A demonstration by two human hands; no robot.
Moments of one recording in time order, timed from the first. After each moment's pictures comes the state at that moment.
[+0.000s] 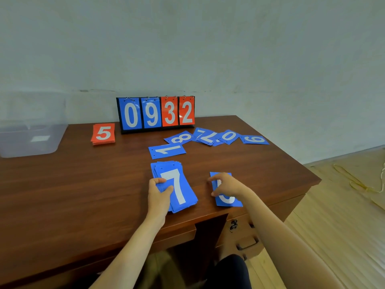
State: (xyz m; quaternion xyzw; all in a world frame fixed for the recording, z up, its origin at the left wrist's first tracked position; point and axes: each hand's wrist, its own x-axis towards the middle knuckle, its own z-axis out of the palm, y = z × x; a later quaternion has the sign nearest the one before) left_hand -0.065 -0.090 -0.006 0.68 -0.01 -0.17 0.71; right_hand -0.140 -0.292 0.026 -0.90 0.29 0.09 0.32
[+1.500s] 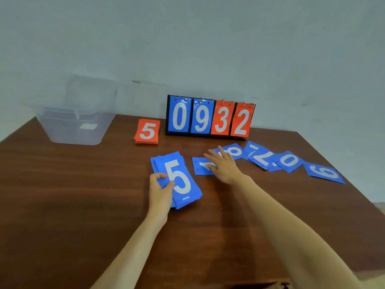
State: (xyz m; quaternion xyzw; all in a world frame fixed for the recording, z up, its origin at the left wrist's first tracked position) left_hand 0.065 -0.056 -0.021 0.65 0.08 -0.07 0.76; right_hand 0.094 -0.283 0.000 -1.00 0.03 0.02 0.07
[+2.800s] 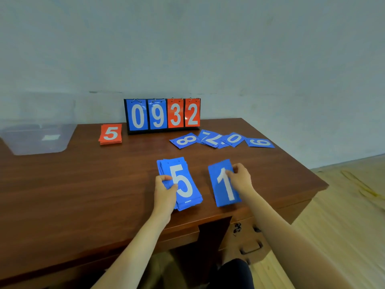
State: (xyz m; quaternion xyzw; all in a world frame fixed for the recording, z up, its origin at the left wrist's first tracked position) left_hand -0.068 -0.093 0.008 0.67 -0.01 -0.17 0.72; right_hand -0.138 -0.301 0.024 -0.79 0.40 -0.19 0.44
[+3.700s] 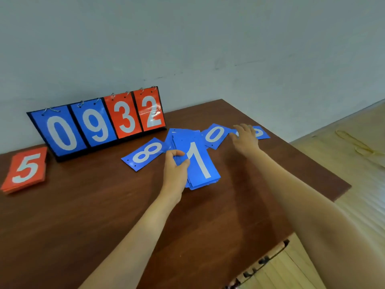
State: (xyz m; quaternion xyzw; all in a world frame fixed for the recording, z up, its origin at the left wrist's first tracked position) left_hand 0.028 -0.316 0.022 0.69 -0.13 -0.21 0.67; right_hand -0.022 -0.556 0.002 -0.87 0.40 -0.18 0.22
